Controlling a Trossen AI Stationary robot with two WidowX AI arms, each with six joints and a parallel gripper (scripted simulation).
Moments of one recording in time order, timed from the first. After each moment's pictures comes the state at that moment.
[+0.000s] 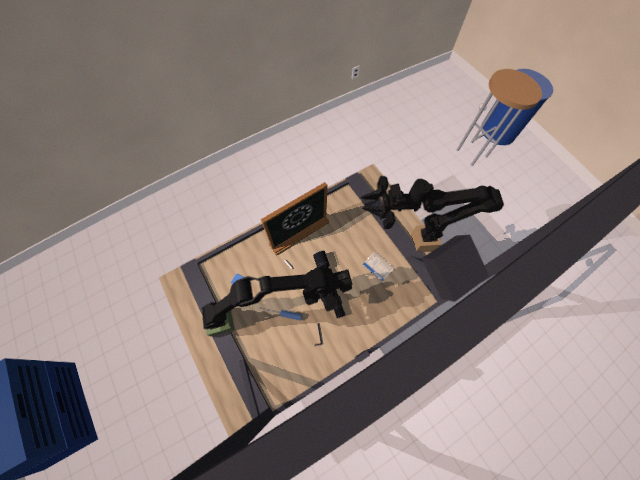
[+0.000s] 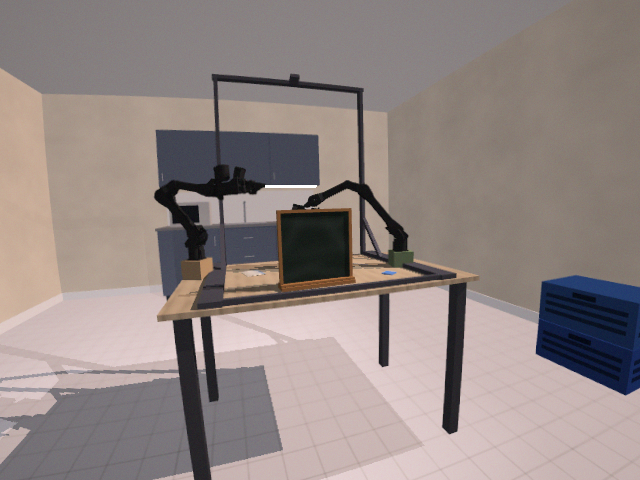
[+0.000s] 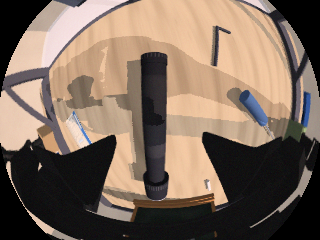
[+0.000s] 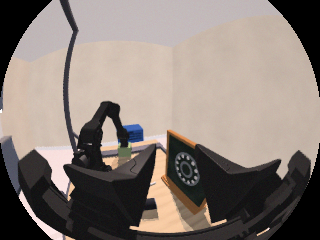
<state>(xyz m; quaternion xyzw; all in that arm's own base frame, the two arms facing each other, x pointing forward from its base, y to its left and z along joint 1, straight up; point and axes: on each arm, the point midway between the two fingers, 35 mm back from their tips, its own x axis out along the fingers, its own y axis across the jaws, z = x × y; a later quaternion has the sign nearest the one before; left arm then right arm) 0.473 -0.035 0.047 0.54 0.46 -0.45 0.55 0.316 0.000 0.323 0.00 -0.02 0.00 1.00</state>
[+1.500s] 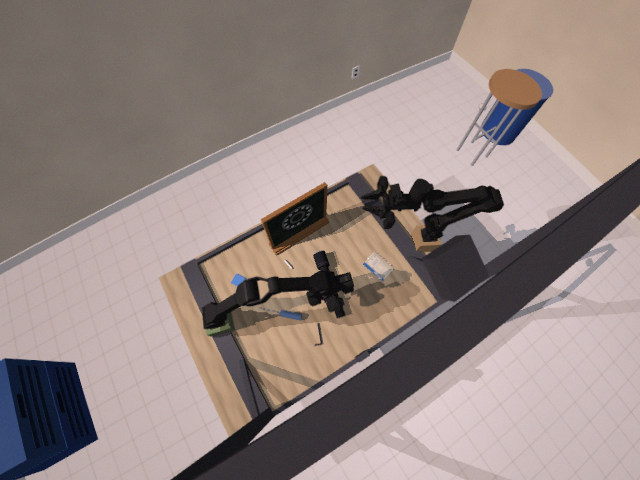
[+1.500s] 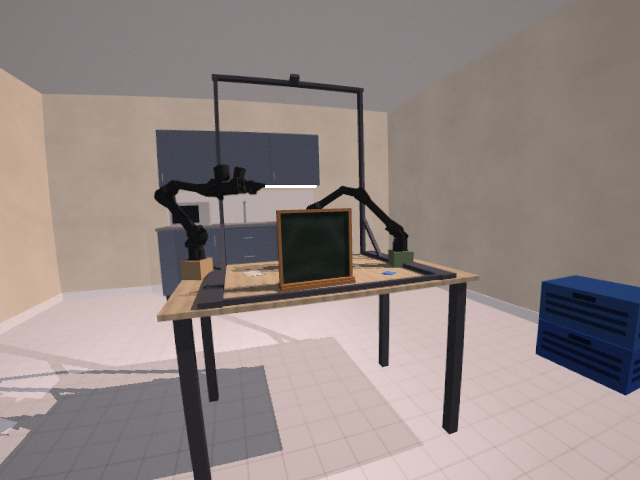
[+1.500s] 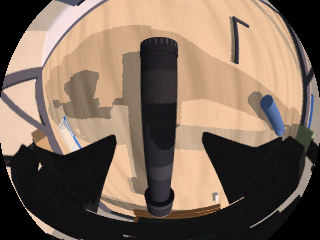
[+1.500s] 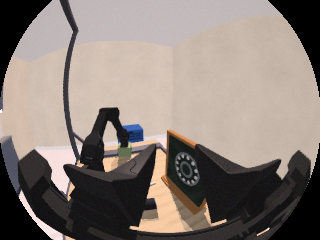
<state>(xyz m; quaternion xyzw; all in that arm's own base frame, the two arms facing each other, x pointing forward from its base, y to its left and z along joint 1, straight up) 0.487 -0.034 0.000 0.54 0.45 -0.44 0.55 0.316 0.000 0.323 0.00 -0.02 0.00 1.00</state>
